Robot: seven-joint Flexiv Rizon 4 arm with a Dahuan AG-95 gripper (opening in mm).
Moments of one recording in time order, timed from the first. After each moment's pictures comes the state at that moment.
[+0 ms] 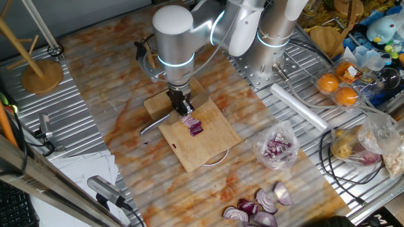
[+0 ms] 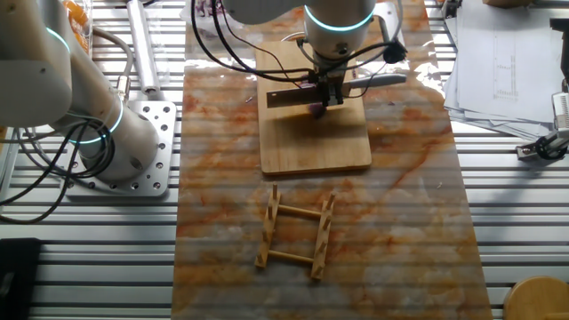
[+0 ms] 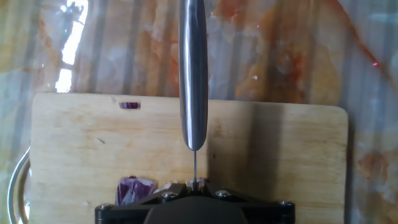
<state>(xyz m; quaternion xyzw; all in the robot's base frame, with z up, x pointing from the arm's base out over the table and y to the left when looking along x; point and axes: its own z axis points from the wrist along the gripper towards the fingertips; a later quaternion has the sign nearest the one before) 0.444 0.094 0.054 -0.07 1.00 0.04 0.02</state>
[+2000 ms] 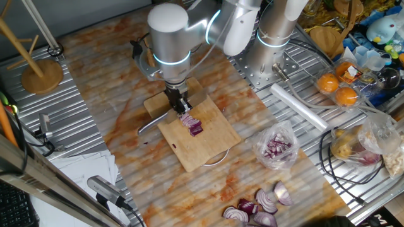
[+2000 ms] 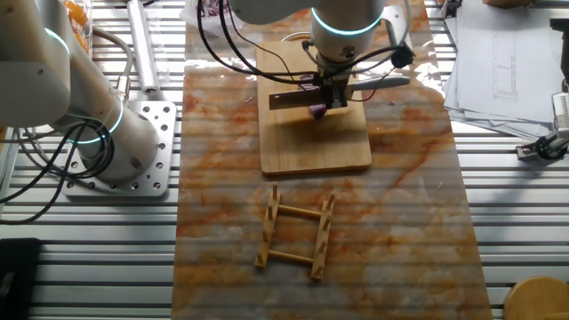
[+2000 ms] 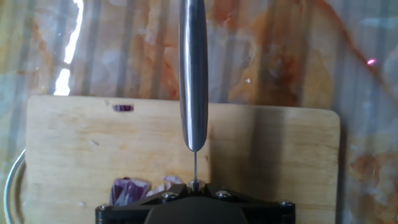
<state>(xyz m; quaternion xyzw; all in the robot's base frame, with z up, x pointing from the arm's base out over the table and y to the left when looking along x) 0.445 0.085 0.063 -0.07 1.00 0.04 0.01</state>
